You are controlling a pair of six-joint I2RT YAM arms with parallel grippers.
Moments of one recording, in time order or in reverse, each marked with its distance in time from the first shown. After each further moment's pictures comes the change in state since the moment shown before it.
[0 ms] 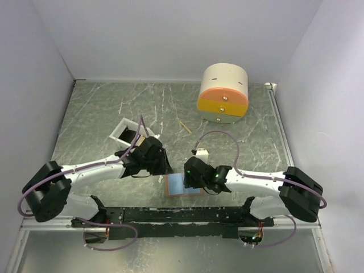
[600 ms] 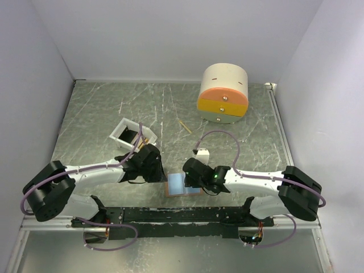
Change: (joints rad) left arm 0.000 -0.024 -0.127 -0.013 -0.012 -0.014; right arm 0.020 0.029 0.009 -0.006 0.073 0.060
